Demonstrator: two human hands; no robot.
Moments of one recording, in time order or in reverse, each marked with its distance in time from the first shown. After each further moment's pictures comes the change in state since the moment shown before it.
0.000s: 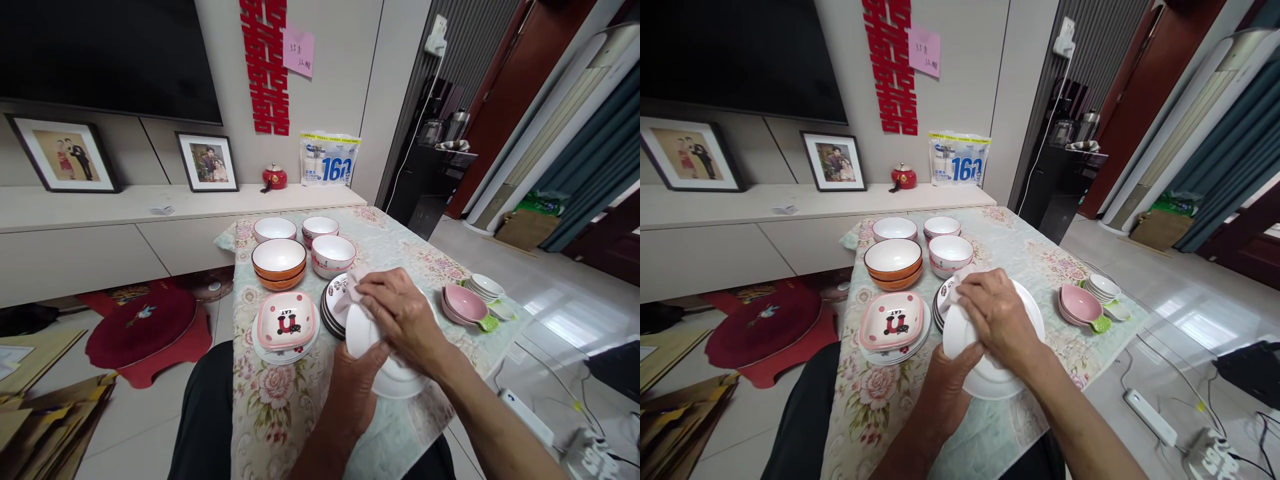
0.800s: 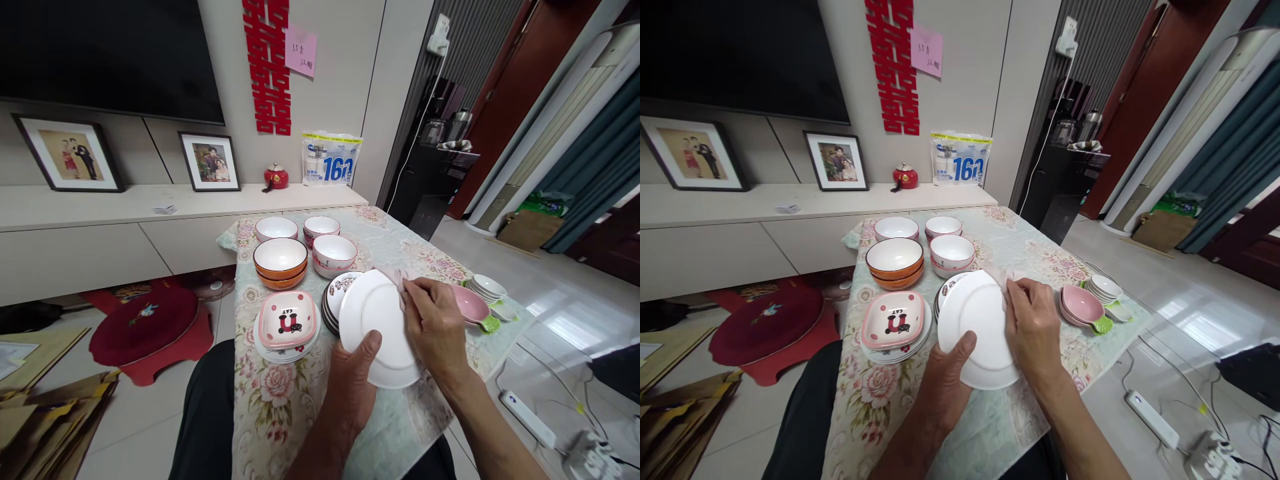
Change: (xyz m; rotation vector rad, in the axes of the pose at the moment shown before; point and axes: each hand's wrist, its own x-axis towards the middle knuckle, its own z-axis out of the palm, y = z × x) left_hand -0.001 0.006 -0.002 -0.065 -0.025 0.015; right_hand -0.041 0.025 0.004 -0.409 0.329 0.159
